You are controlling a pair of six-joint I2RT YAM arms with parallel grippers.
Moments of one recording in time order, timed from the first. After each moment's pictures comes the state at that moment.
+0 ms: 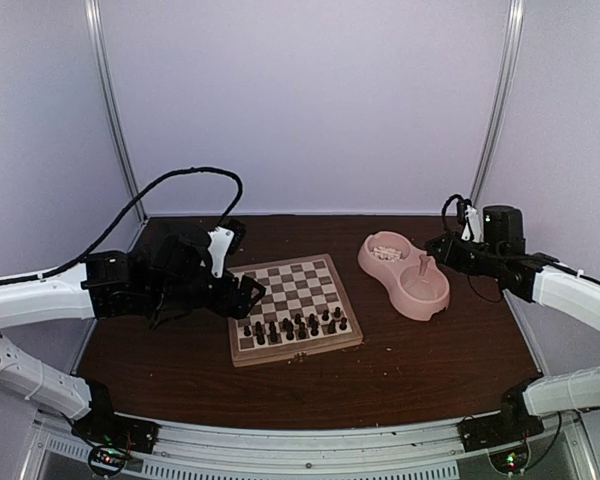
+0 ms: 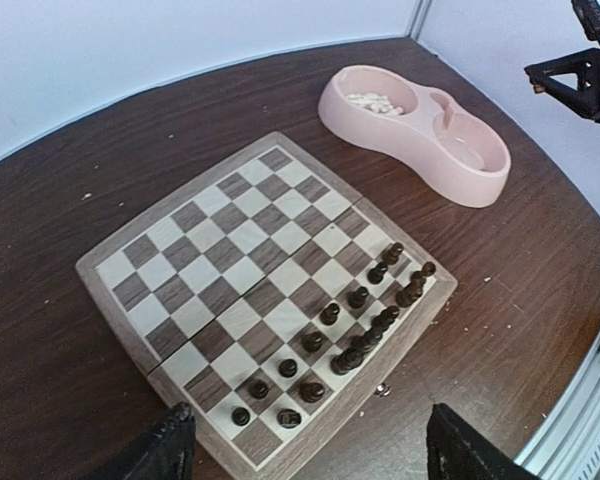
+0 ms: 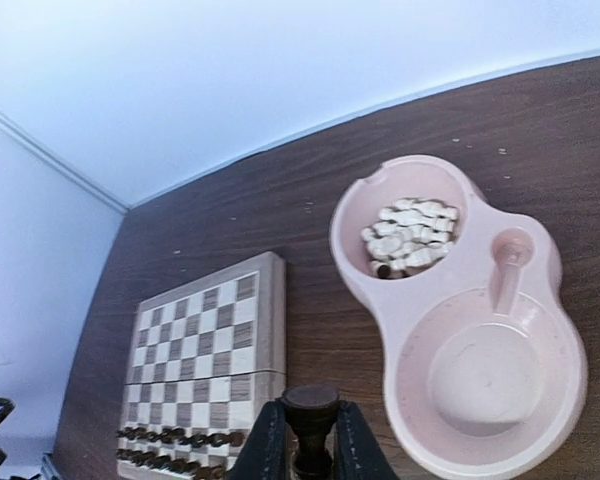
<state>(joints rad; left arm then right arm) -1.03 1.19 0.97 -0.39 -0.29 -0.38 0.28 1.15 0.75 -0.07 -0.18 0.53</state>
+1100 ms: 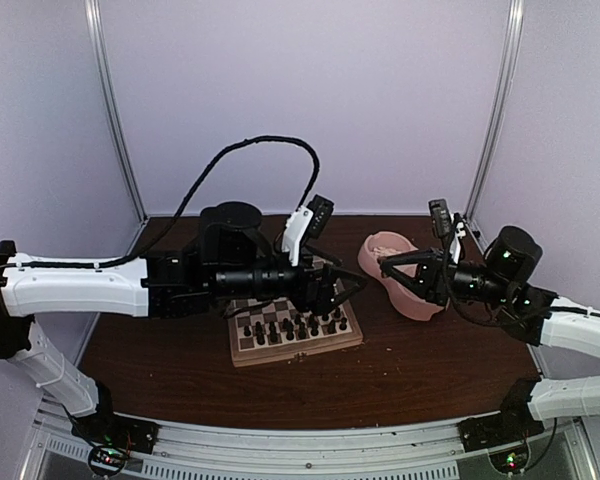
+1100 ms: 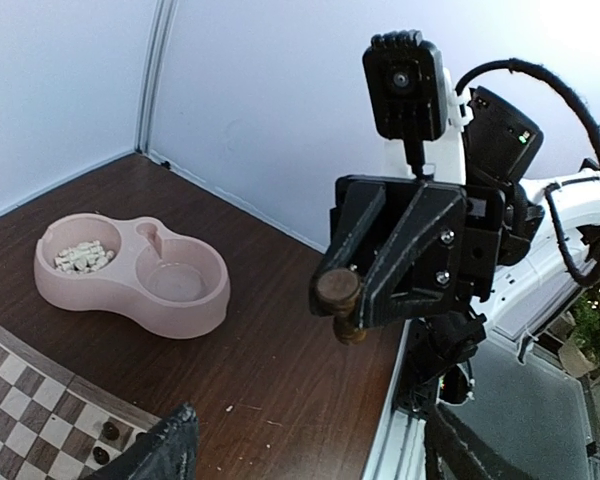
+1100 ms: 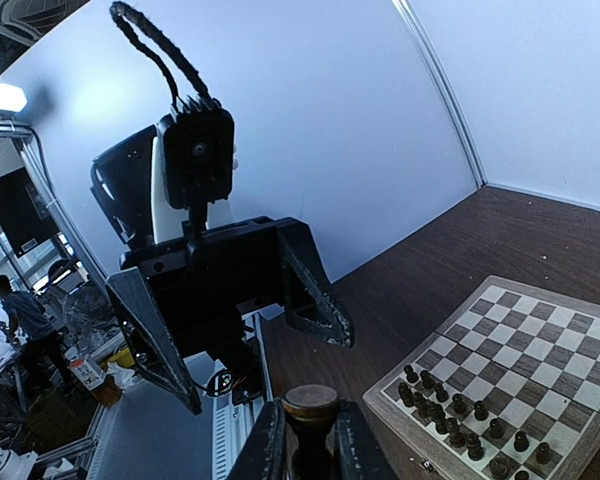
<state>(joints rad) -1.18 1.50 1.18 0.12 0.10 -0.34 0.67 0.92 0.56 0.46 -0.65 0.55</state>
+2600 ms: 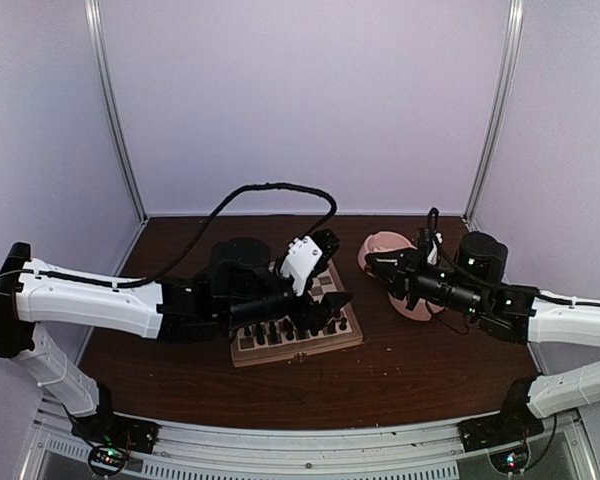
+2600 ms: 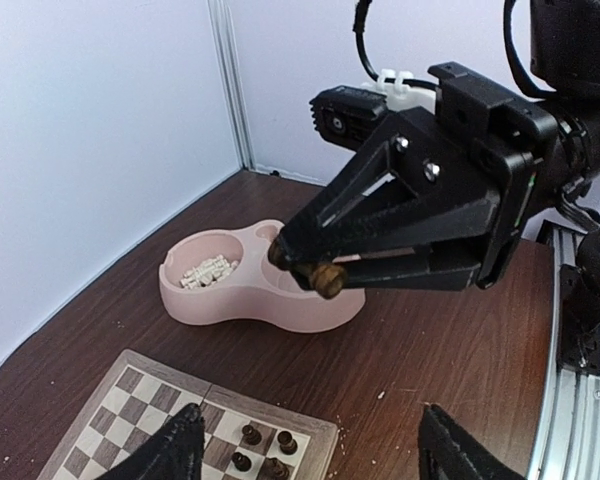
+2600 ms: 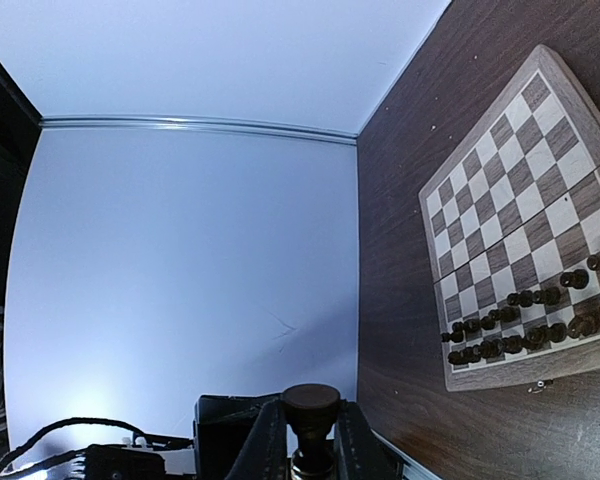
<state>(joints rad) -1.22 1.52 1.04 0.24 -0.21 0.04 0.83 1.05 0.62 0.32 -0.08 1.43</state>
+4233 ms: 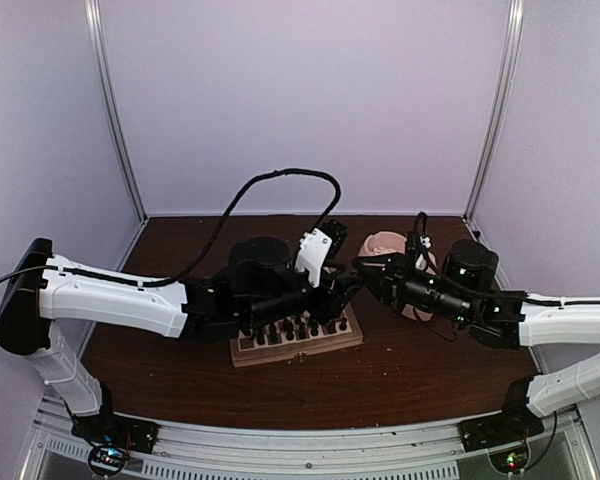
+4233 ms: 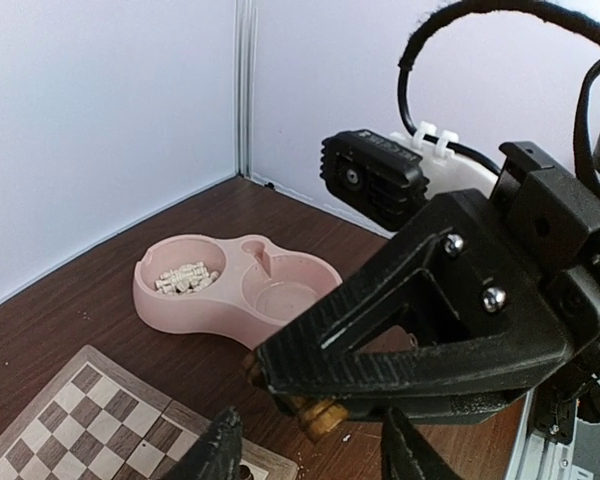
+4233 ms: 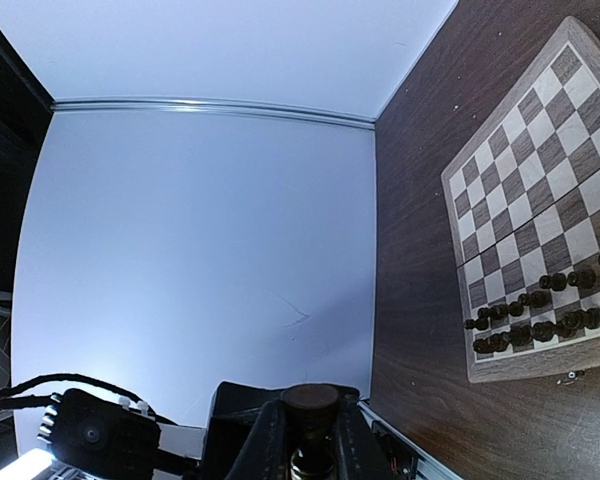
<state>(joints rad) -1.22 1.64 1.12 0.34 -0.22 -0.15 0.93 1.11 0.62 0.43 -0.03 1.44</state>
